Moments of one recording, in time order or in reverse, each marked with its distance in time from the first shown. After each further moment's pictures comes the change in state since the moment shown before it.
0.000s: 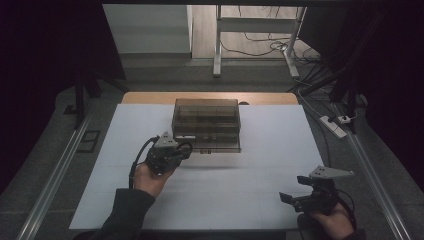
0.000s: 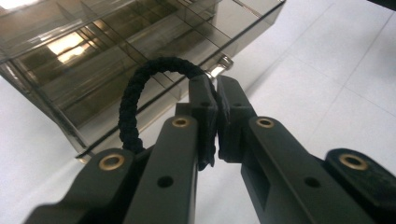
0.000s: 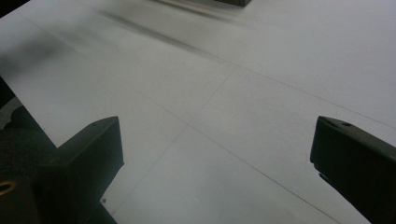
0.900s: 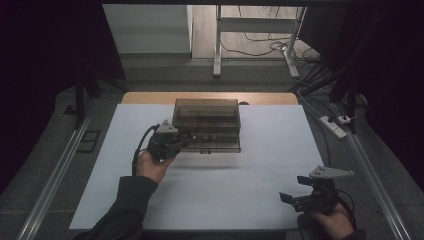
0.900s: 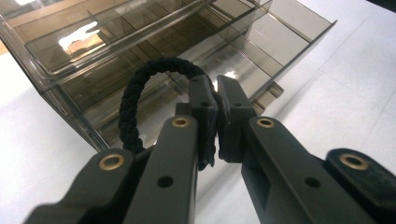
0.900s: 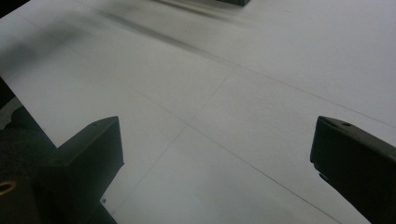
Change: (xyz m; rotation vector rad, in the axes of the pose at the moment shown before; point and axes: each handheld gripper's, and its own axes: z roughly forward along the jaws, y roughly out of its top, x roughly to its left) left arm 0.030 0.017 0.019 0.000 0.031 -0.037; right arm -0.001 0.000 0.000 0.001 0.000 0.003
